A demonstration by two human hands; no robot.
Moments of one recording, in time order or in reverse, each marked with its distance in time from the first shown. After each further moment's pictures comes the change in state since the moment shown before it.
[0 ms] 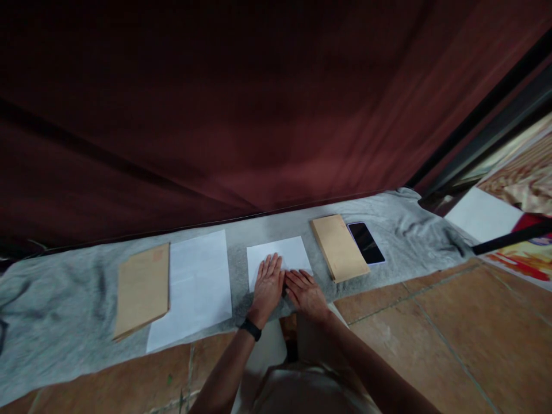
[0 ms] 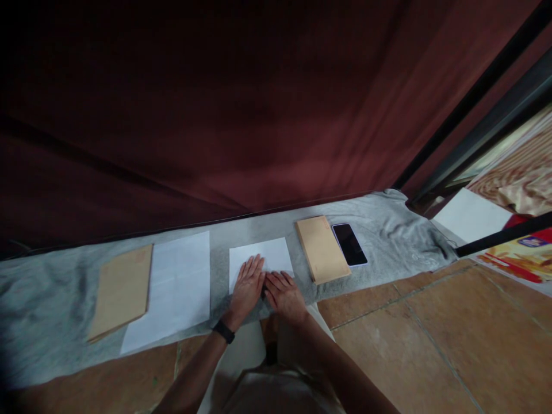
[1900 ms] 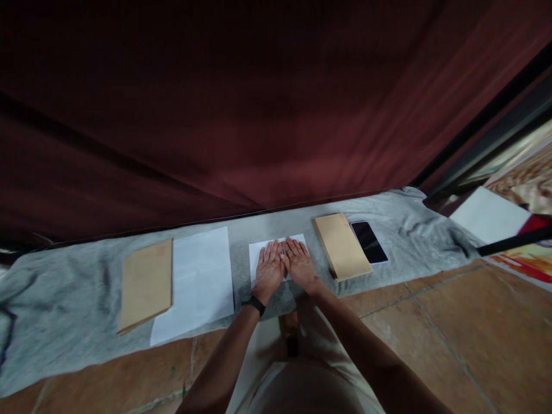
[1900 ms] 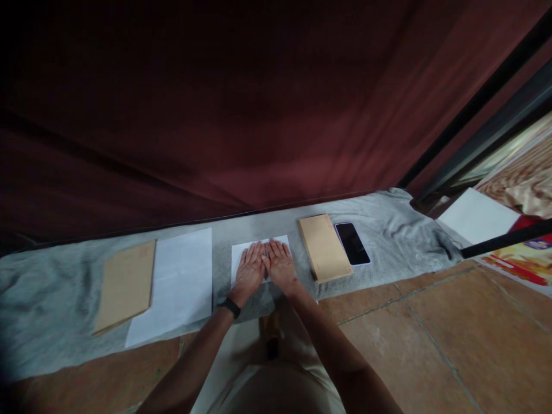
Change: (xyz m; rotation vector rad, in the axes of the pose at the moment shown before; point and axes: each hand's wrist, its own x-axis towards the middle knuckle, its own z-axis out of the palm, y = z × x) left_hand 0.036 -0.011 0.001 0.149 -0.069 -0.024; right_hand 0.080 0.024 0.017 -0.132 -0.049 0.220
